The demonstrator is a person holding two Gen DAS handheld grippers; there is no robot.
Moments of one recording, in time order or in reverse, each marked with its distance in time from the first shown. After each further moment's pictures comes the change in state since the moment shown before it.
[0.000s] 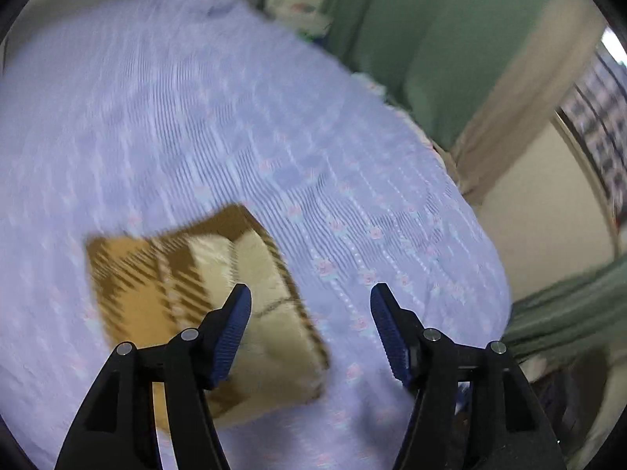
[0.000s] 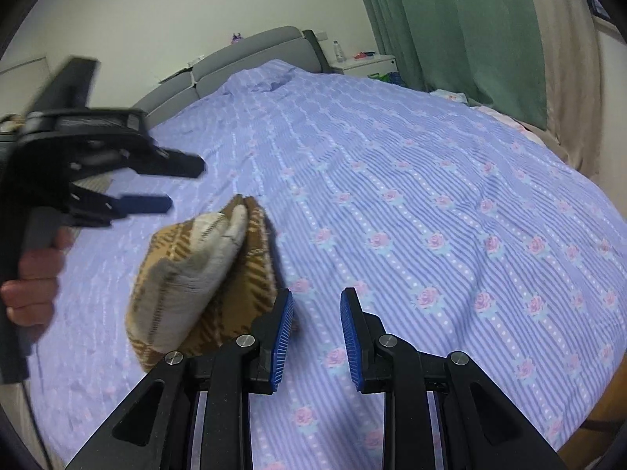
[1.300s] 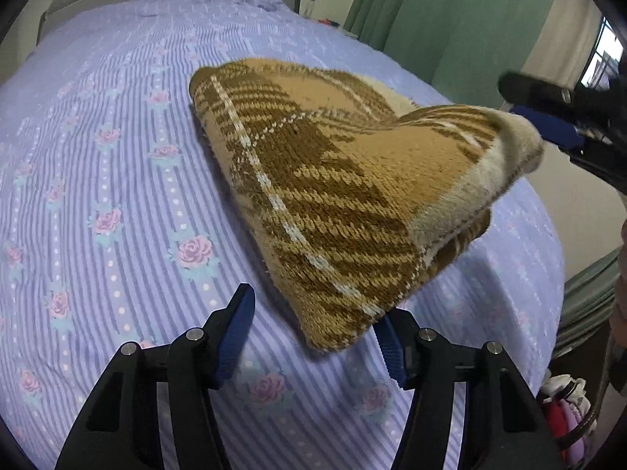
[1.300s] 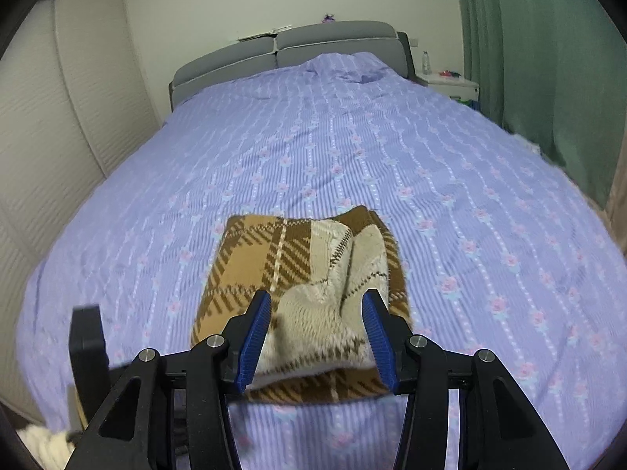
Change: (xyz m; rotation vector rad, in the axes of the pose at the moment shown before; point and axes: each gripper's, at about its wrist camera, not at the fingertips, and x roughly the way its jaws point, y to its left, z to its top) left arm 0.055 0.136 -0.188 -0.075 -0.075 0.033; right arm 0.047 0.130 0.026 -0.260 0.047 0.108
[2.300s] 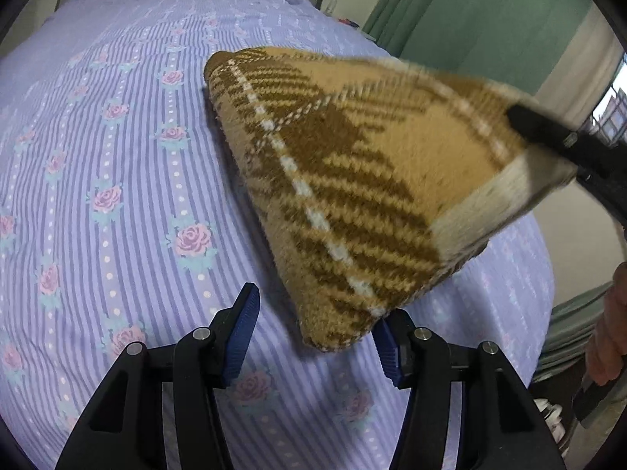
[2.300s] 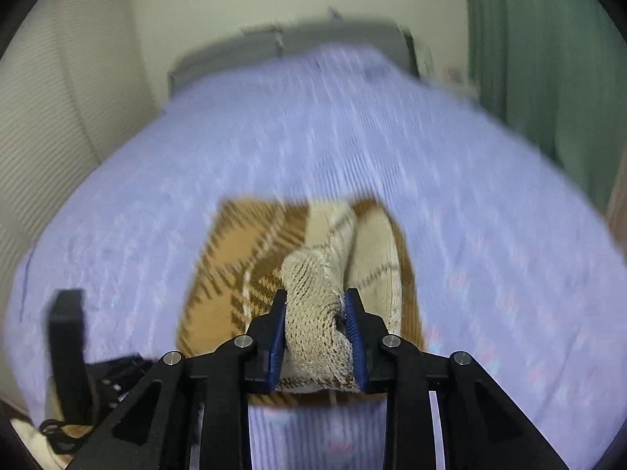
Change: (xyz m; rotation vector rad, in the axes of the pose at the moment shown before) left arm -0.003 0.002 0.001 -0.134 0.004 -0.048; right arm 0.006 0.015 -0.015 -0.106 -0.038 -0.029
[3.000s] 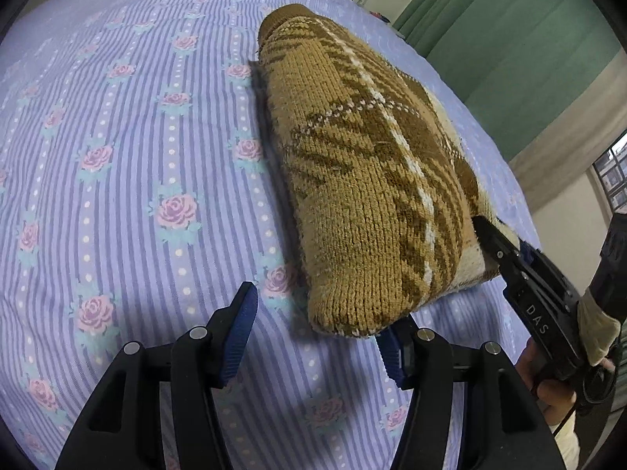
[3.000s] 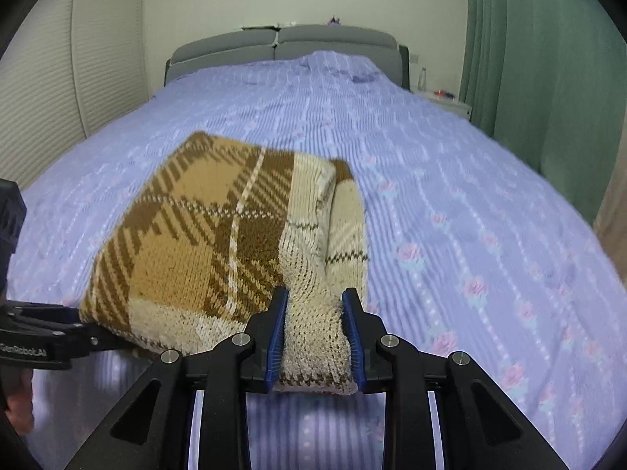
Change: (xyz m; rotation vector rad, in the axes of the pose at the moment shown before) left arm 0.013 0.007 -0.008 -0.108 0.060 0.036; right arm 0.039 -0.051 -0.066 -0.060 0.008 -0.081
